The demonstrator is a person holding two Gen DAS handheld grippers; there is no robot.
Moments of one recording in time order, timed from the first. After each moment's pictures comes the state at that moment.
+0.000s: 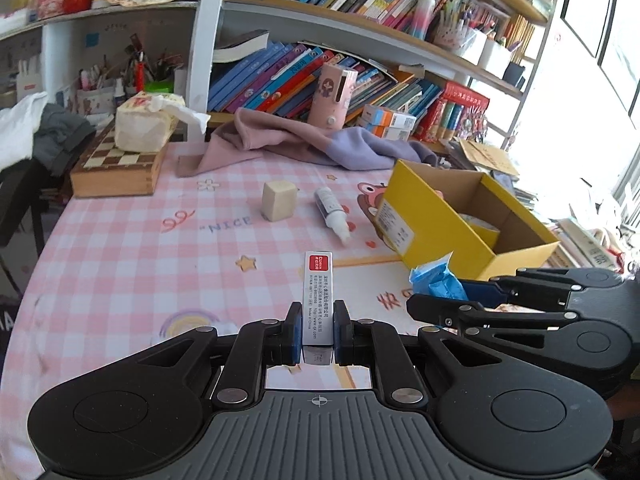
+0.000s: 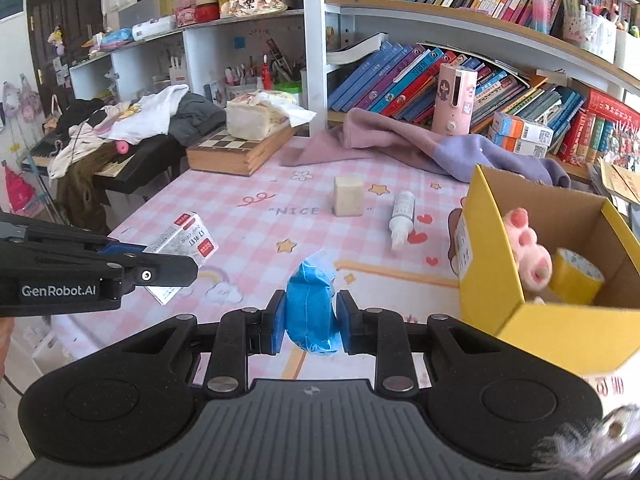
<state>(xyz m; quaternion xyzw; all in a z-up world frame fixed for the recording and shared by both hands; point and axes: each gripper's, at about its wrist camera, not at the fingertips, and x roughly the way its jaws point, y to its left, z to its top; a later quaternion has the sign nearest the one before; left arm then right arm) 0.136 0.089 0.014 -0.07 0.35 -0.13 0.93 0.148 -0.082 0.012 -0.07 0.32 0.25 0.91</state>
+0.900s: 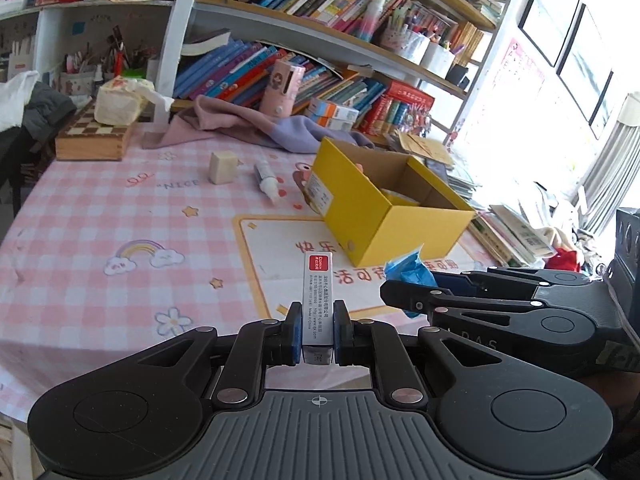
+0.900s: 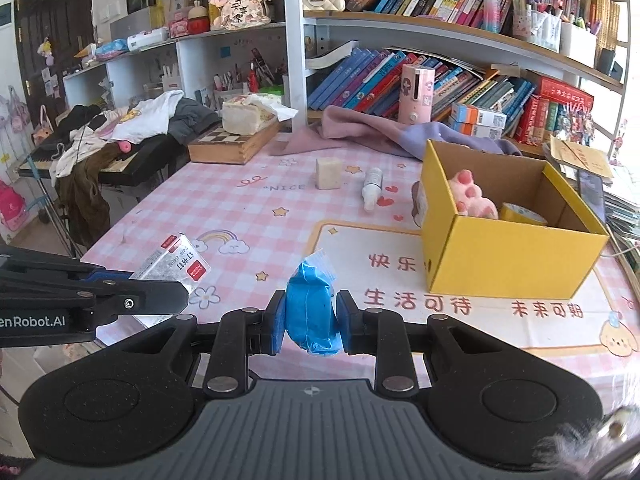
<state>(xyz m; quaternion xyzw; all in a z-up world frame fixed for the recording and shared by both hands) 0.035 0.061 0.020 -0.11 0.34 -0.19 0.91 0.040 -0.126 0.027 -0.05 0.32 0.21 0.92</state>
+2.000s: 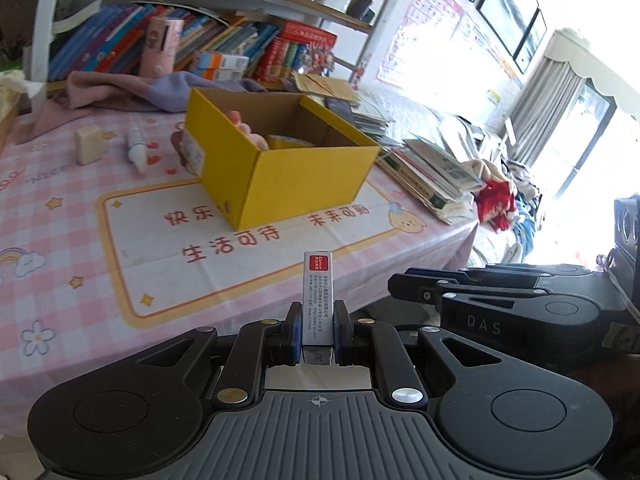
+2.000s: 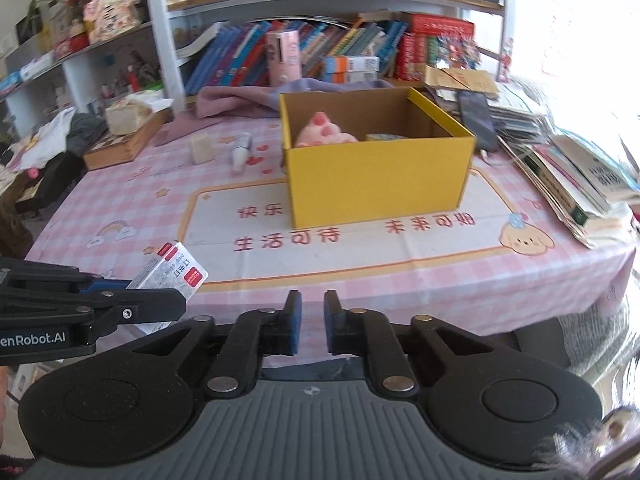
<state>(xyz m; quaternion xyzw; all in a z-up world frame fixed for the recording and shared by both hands) 0.062 -0.038 0.001 -0.06 0.38 -0.33 0.86 0.023 -0.229 0.015 0.01 0.37 0.07 0.93</state>
